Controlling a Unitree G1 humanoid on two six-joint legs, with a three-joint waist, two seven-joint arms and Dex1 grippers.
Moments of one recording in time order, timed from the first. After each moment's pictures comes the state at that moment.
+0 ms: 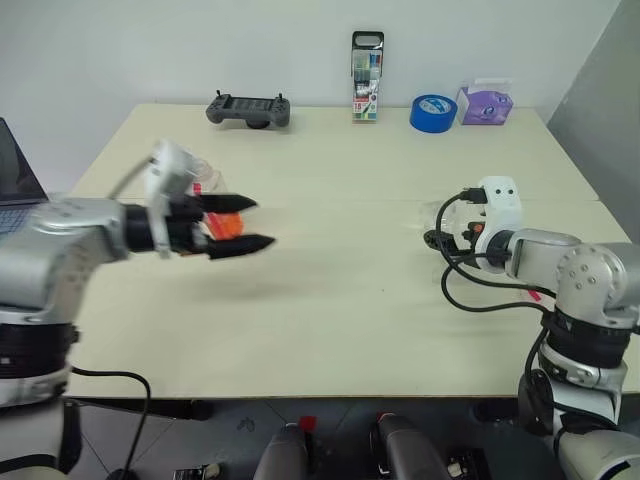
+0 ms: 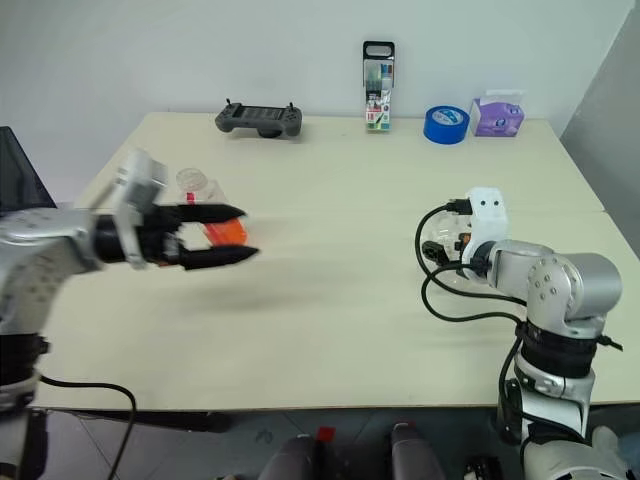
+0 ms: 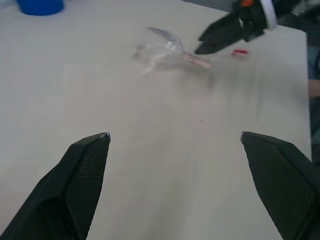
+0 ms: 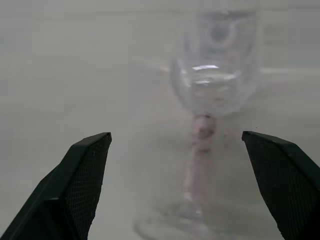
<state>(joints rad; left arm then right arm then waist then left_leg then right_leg) -0.59 0.87 0.00 -0.11 -0.62 0.75 -1.12 -0.77 -0.35 -0.29 -0.19 0.46 1.60 0.02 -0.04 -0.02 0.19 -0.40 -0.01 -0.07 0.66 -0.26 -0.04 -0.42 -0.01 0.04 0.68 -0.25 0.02</state>
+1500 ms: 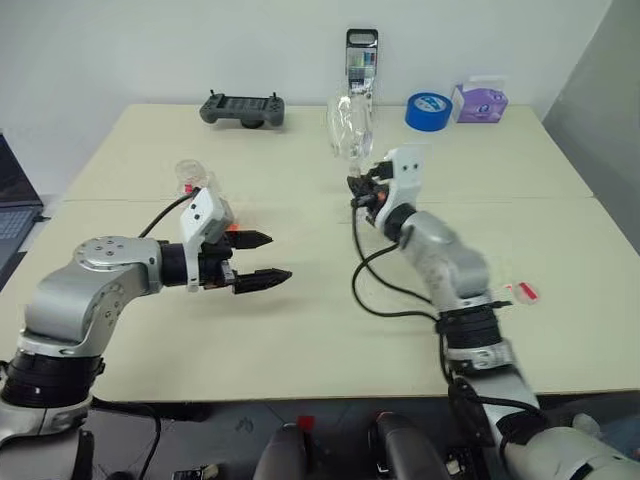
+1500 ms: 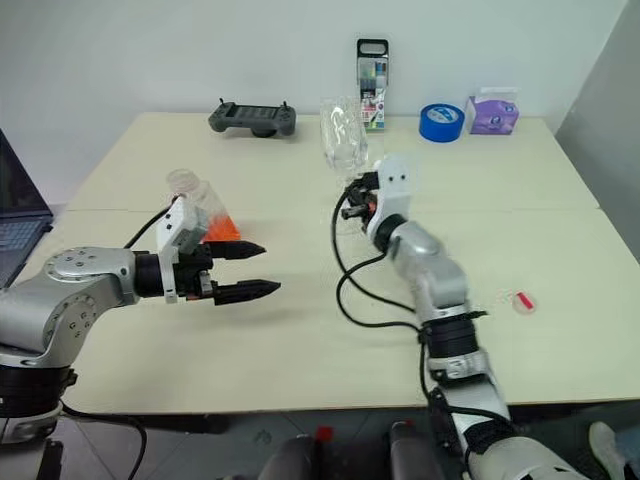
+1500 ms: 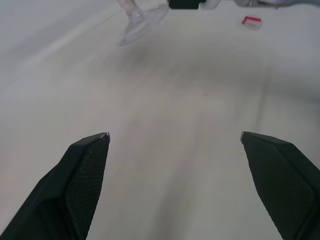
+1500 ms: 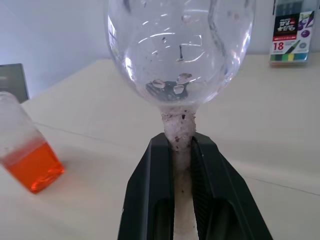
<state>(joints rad) -0.42 0.93 0.09 -0.22 -0.60 0.79 -1.04 -0.77 0.07 0.03 0.32 0.17 0.32 0.17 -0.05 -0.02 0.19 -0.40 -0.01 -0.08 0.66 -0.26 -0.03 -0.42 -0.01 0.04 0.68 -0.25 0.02</state>
